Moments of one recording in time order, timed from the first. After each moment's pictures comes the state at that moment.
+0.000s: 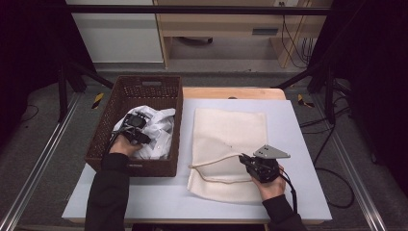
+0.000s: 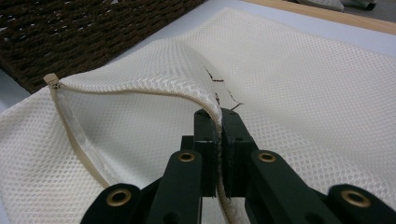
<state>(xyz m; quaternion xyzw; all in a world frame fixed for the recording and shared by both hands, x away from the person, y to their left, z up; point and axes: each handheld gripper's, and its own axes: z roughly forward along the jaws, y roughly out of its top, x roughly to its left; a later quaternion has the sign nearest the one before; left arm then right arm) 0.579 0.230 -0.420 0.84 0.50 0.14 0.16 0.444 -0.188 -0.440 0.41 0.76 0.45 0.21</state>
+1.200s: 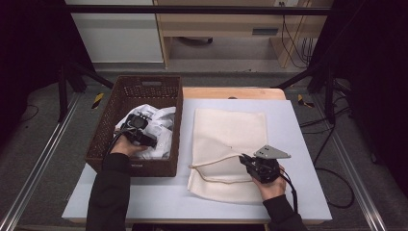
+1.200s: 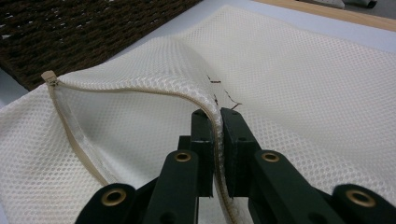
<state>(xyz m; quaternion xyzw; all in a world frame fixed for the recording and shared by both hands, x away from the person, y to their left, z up) 0.584 0.227 -0.430 0.85 0.48 0.14 0.17 0.444 -0.190 -0.442 0.41 0.77 0.45 0.21</state>
